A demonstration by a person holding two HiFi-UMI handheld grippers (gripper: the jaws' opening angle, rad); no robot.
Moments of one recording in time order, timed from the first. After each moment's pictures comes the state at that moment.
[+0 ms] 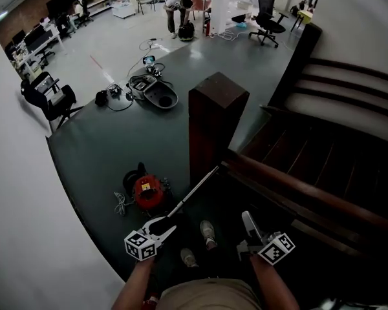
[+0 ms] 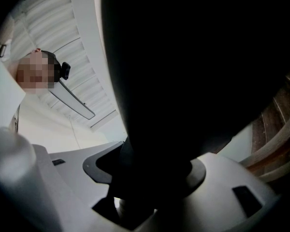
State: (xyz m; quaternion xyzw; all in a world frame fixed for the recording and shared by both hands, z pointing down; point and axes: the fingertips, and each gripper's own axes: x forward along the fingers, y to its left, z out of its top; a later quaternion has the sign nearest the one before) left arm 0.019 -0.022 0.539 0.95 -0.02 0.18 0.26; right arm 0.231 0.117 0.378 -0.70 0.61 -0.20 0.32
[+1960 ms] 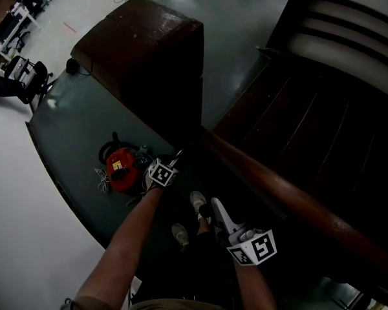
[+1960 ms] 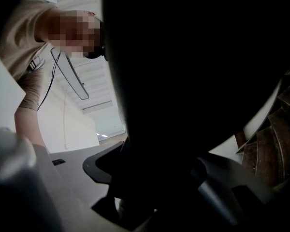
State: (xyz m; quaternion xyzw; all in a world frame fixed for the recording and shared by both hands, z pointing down) left arm 0.304 -0.119 0.897 0.85 0.02 0.53 0.06; right arm 0.363 0.059 0.504 -0.76 0.61 -0.09 0.21
